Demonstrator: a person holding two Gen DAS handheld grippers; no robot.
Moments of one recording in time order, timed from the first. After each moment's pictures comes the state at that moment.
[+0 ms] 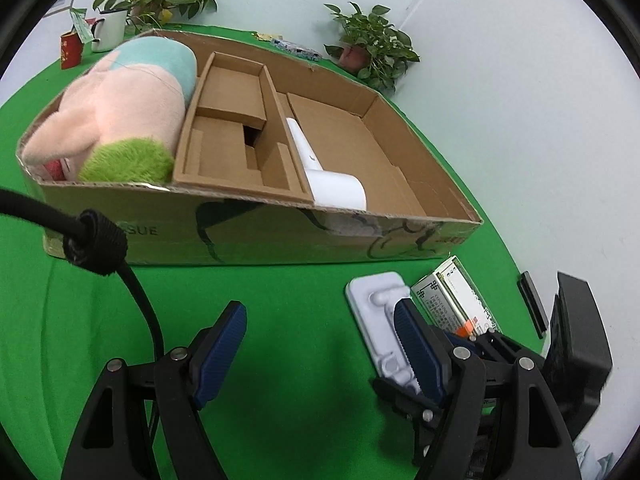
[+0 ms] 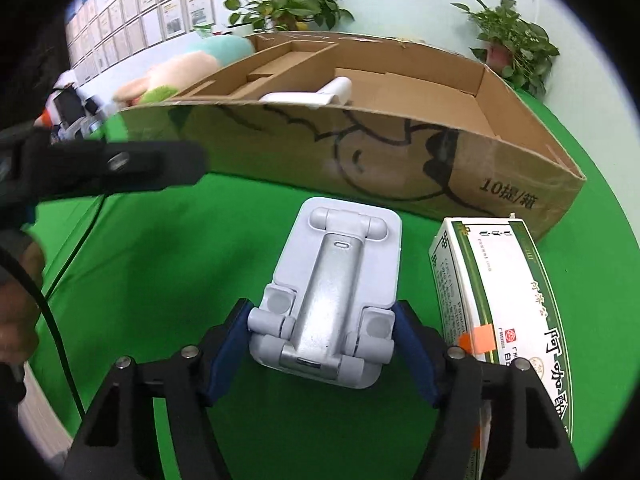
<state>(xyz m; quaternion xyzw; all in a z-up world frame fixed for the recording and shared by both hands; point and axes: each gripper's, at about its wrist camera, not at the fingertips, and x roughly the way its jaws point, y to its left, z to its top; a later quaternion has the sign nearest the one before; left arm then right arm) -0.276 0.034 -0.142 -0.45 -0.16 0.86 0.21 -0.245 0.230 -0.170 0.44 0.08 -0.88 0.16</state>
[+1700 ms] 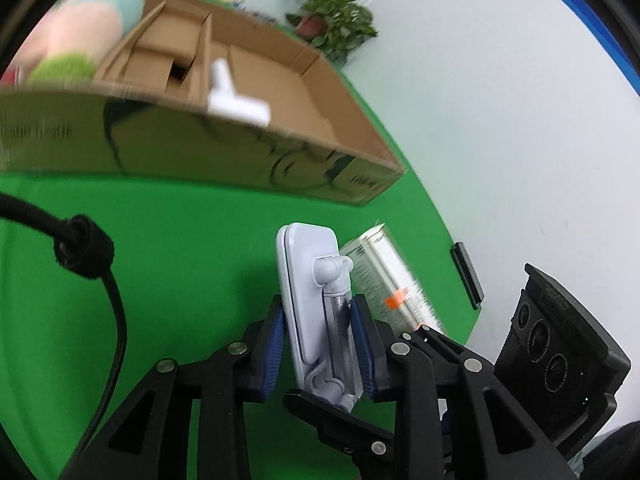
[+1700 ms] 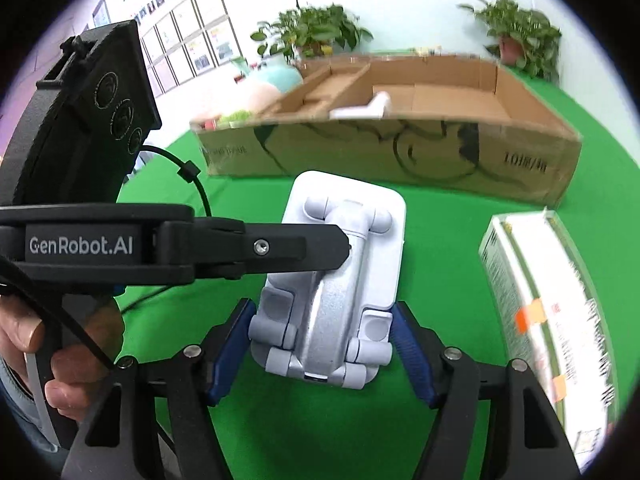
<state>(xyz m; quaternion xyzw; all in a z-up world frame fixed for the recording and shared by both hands) -0.234 0.072 -0.142 -0.47 -0.21 0.80 0.31 -0.203 0.225 -0.146 0.41 -0.01 -0.89 0.22</state>
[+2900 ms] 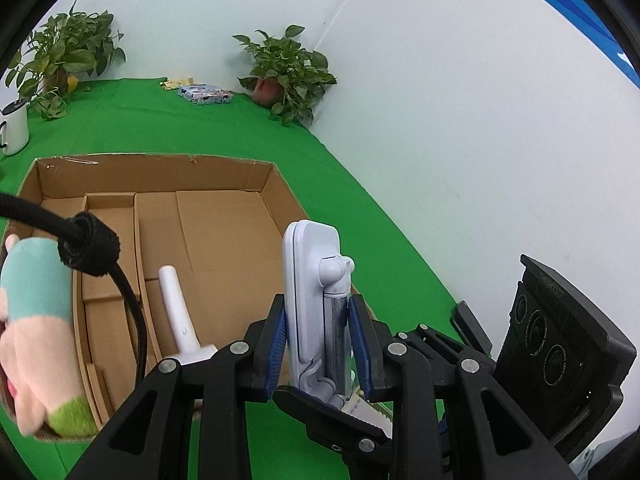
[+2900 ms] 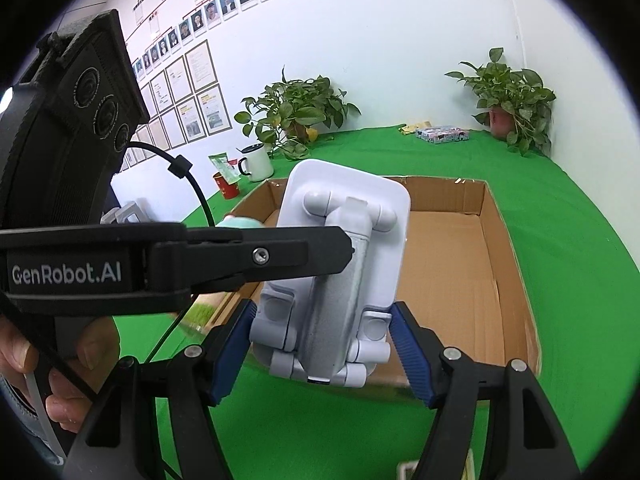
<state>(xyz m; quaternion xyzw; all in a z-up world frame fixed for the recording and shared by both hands) -0.371 0.098 0.009 -0.40 -0.13 0.85 0.32 -0.326 0.240 -0.046 0.32 -0.03 -0.92 0.21</state>
